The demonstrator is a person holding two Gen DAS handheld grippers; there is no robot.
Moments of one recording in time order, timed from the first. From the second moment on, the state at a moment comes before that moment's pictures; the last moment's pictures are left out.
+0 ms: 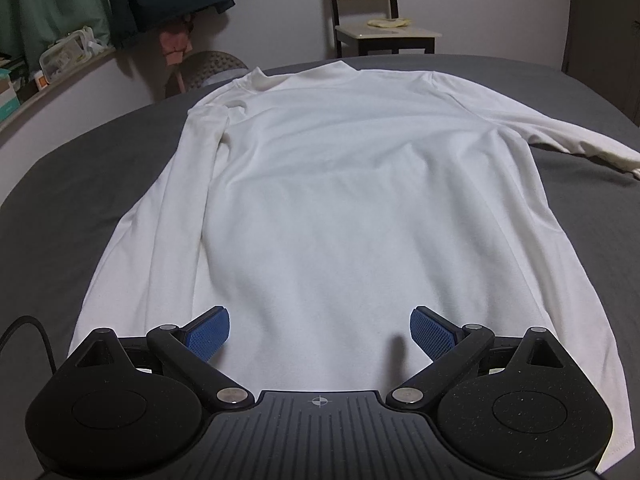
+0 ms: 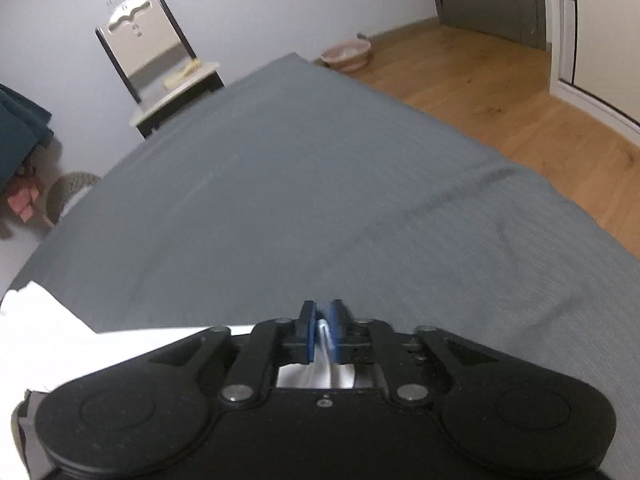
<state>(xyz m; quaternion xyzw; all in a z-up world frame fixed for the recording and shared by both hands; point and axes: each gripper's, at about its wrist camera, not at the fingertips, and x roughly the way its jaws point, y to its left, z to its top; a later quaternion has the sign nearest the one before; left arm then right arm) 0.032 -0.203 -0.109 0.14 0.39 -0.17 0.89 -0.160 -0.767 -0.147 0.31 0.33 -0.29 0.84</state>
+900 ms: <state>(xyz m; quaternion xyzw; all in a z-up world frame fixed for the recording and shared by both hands) 0.022 -0.191 -0.090 0.11 0.36 -0.18 0.91 -0.239 -0.718 -0.125 0.61 0.13 -0.20 0.76</state>
